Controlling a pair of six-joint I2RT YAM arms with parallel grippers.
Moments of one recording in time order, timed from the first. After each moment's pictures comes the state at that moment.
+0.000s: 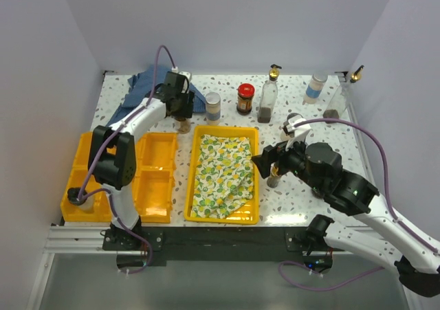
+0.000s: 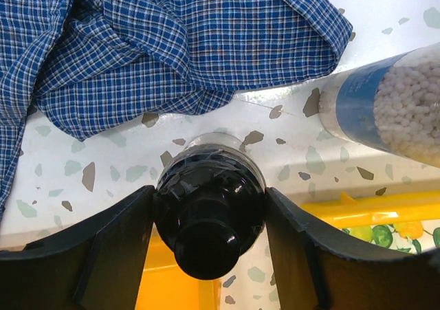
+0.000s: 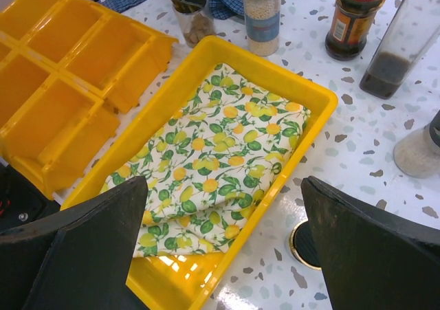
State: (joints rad) left arm -0.32 1.89 1.50 -0.48 -0.14 -0.12; right arm 0.88 0.71 0.93 -0.53 0.25 0.26
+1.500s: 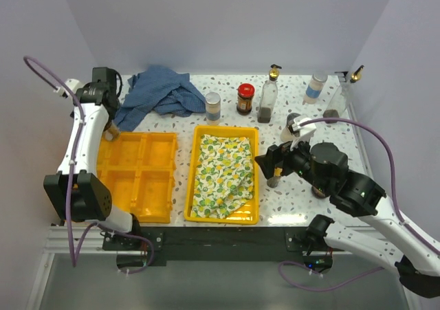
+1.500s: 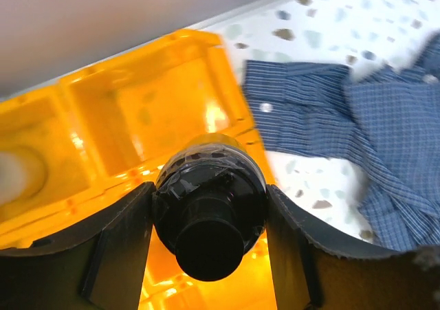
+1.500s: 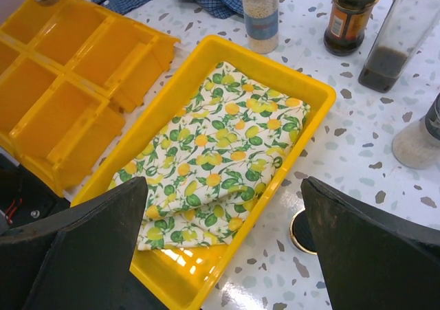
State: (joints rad) left arm 0.07 1.53 1.53 -1.04 -0.67 -0.97; right arm 0.88 0.70 0.98 -0.60 0.25 0.29
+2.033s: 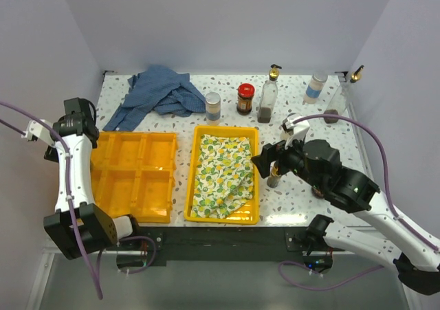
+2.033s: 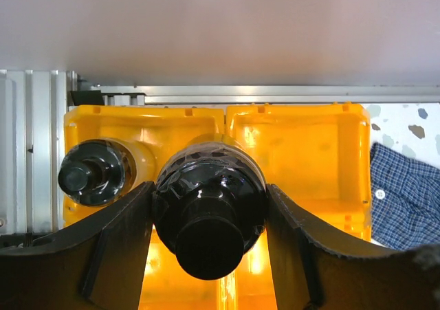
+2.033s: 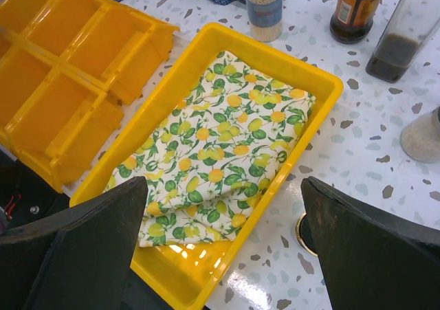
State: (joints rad) left arm 0.32 1.24 1.22 -1.11 -0.78 -1.11; right arm 0.88 0.74 0.98 -0.60 0.24 0.31
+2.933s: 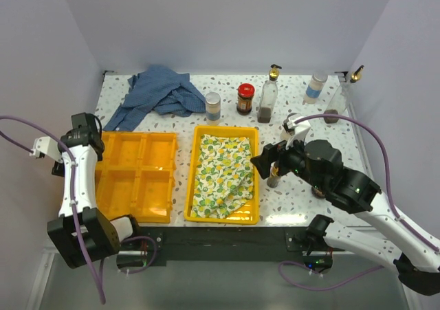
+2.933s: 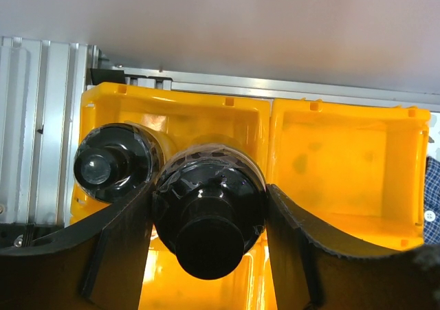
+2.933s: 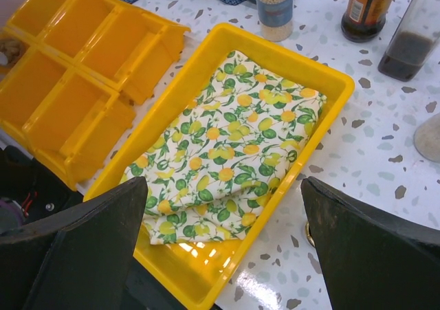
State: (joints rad) left arm 0.34 1.17 1.02 -1.06 -0.81 -1.21; right arm 0.88 0.74 0.99 -0.60 0.22 0.33
